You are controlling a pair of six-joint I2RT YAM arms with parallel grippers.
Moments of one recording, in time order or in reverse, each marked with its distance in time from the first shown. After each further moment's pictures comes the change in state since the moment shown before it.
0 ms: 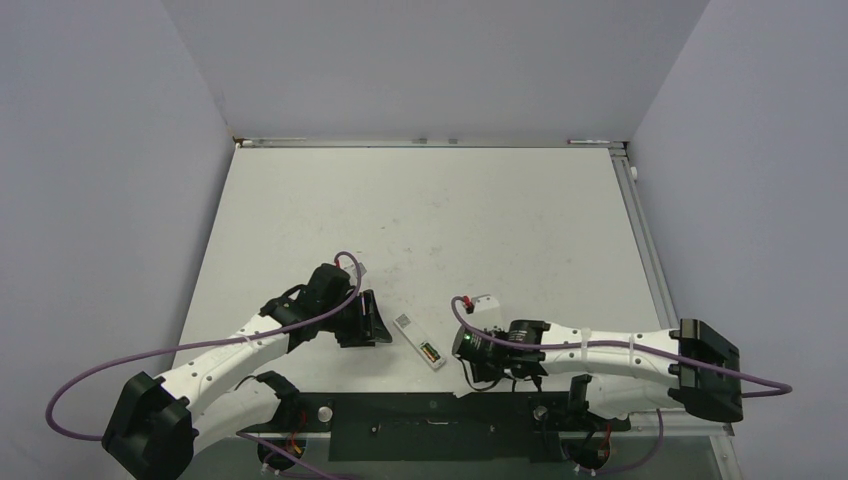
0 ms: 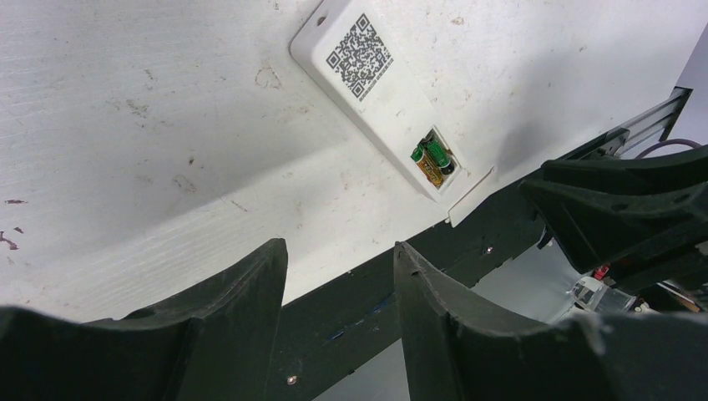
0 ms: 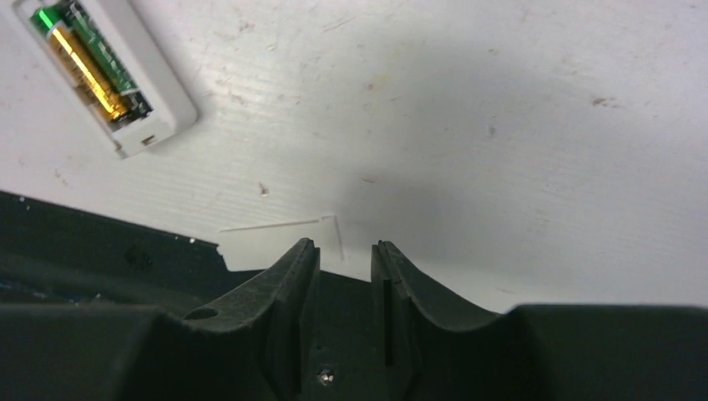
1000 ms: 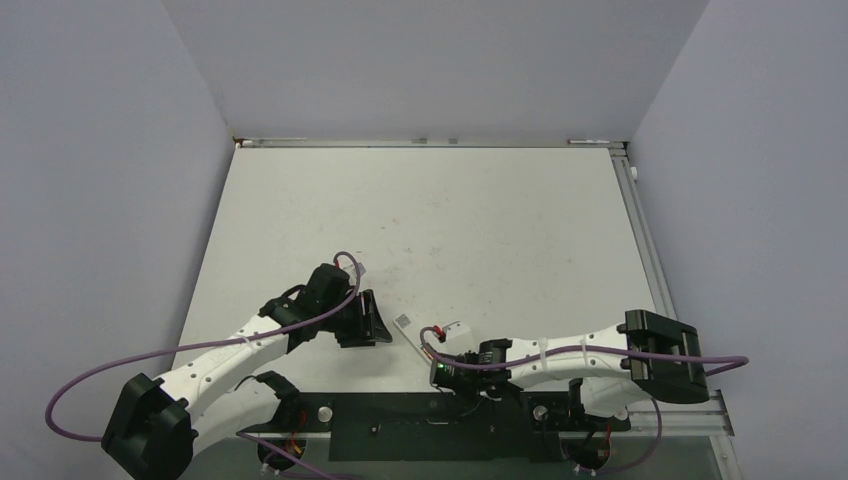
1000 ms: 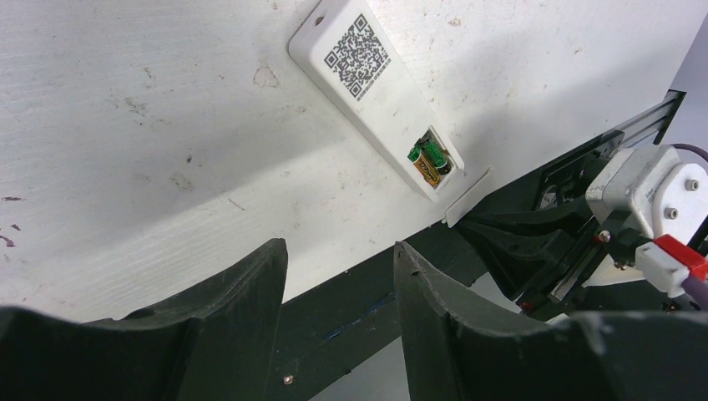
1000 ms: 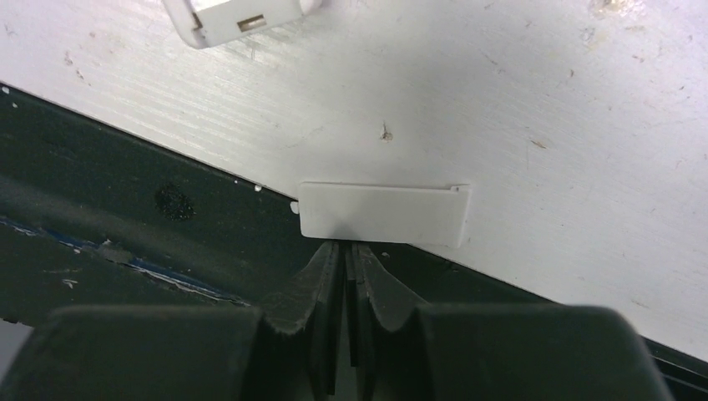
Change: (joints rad) left arm 0.000 -0.007 0.000 -0.002 0.000 -0.010; right arm 0.169 0.208 0.027 0.119 -0.109 0.021
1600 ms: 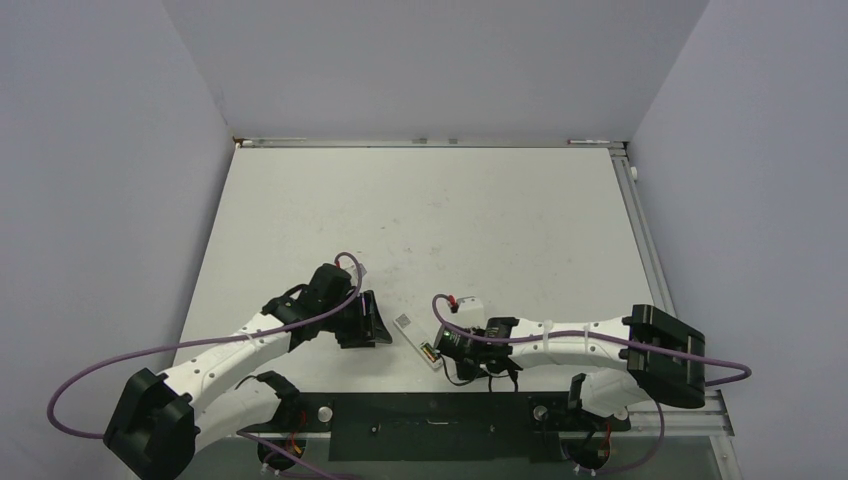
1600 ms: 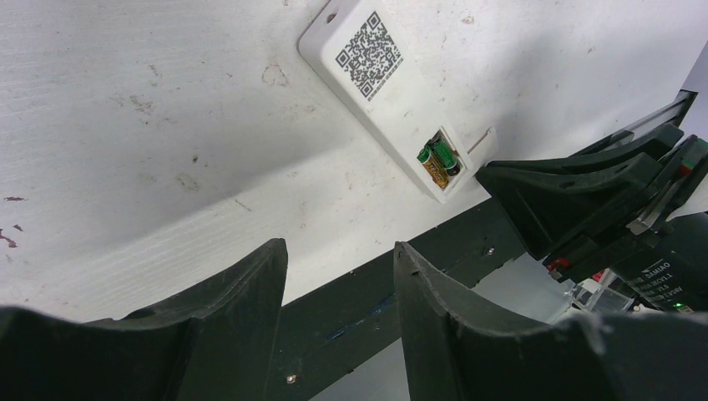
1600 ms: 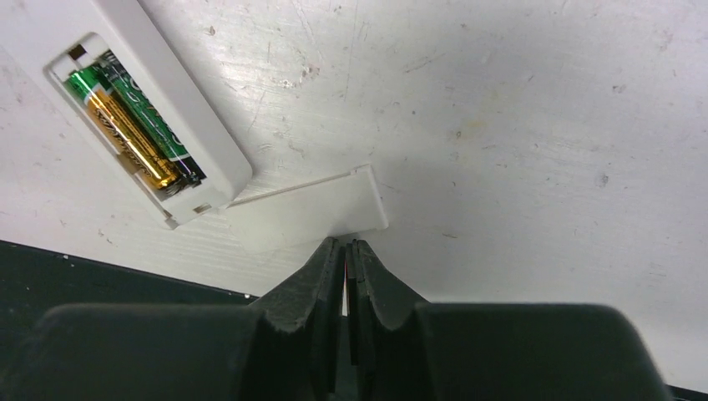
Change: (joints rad) left arm 0.000 0.023 0.000 0.001 0.000 0.002; right arm -0.180 -0.009 0.002 0.044 0.051 0.030
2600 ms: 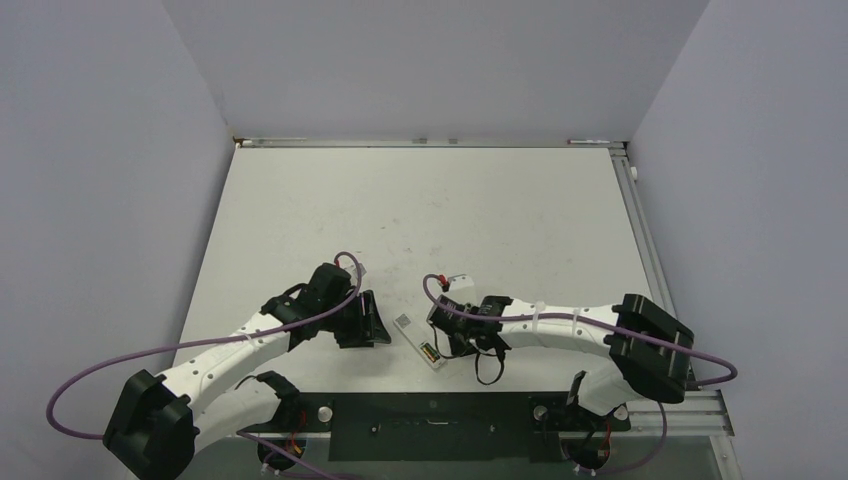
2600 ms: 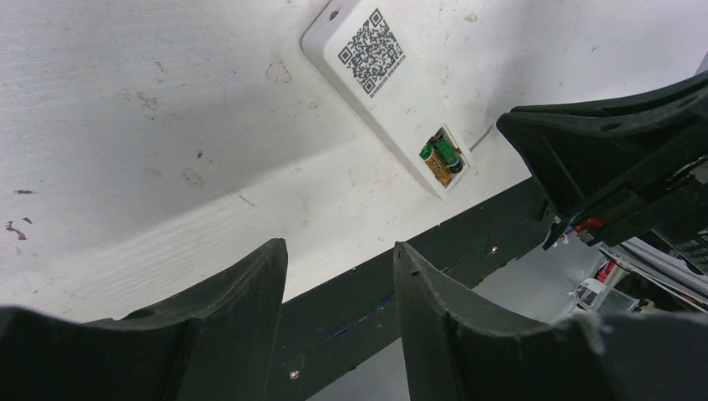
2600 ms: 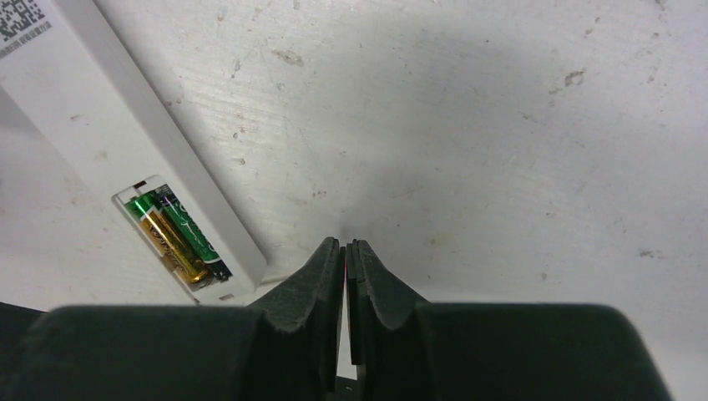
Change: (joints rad) left arm 0.000 -0.004 0.011 -0.026 -0.008 0.010; right arm -0.130 0.069 0.103 0.023 0.033 -0.190
